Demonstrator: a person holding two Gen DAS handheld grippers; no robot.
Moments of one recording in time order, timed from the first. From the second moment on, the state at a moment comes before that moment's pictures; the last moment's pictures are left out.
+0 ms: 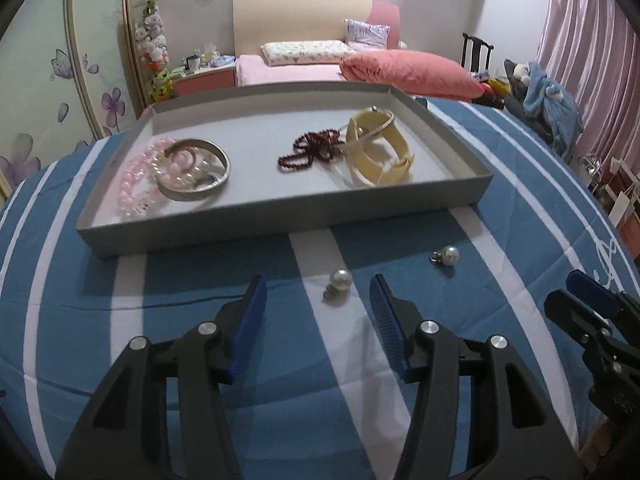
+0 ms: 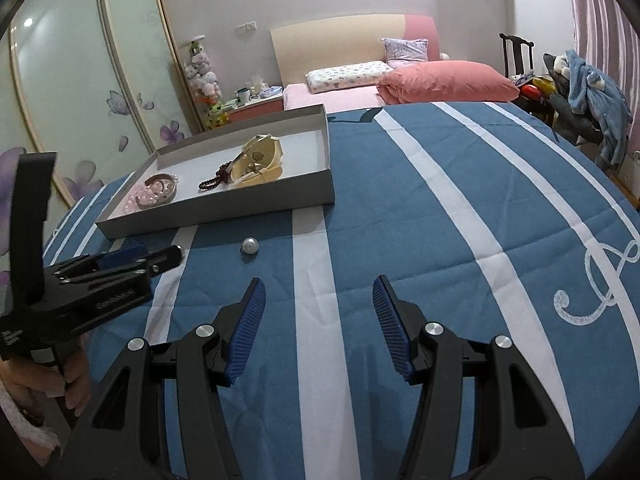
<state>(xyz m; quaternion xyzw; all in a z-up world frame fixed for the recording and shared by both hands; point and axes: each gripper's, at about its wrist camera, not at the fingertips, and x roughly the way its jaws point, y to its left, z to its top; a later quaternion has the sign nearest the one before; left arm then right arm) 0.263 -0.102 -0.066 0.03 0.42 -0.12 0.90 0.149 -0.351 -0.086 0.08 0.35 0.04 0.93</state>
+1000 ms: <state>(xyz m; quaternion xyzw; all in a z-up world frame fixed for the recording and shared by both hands) 0.273 -0.134 -0.067 0.07 0.43 -0.12 0.89 0.149 -0.350 -0.089 0.08 0.37 0.04 0.92</state>
